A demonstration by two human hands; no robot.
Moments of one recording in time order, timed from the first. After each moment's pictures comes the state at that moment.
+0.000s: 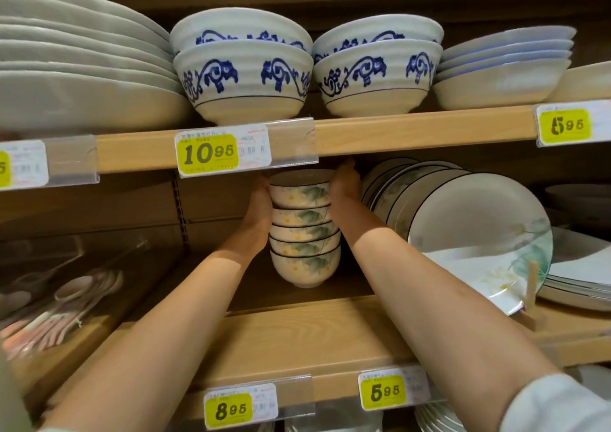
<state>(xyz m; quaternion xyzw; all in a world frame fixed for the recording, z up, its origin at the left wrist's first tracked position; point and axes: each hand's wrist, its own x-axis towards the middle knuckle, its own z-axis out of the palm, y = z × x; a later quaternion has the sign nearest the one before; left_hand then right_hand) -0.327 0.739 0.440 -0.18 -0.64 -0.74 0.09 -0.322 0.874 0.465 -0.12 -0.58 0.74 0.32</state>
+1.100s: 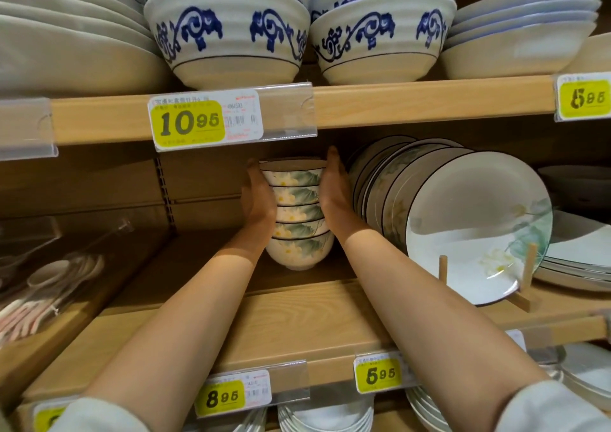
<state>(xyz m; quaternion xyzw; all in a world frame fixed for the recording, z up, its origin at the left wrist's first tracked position) -0.333 0.763 0.417 -0.03 -0.62 -0.77 0.13 -0.333 0.870 0.421 -0.06 -0.65 0.68 0.33</state>
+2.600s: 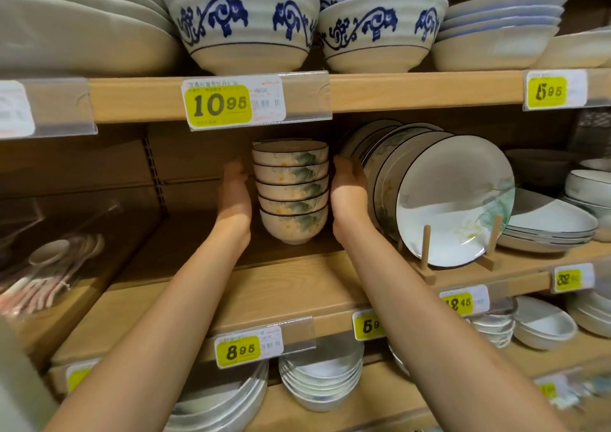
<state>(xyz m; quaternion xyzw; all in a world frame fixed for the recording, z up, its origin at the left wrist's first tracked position) -0.286 0.711 0.411 -0.07 -0.59 -0.80 0.08 -0.229 0.842 0.410 -0.14 -0.57 0.73 0.35</state>
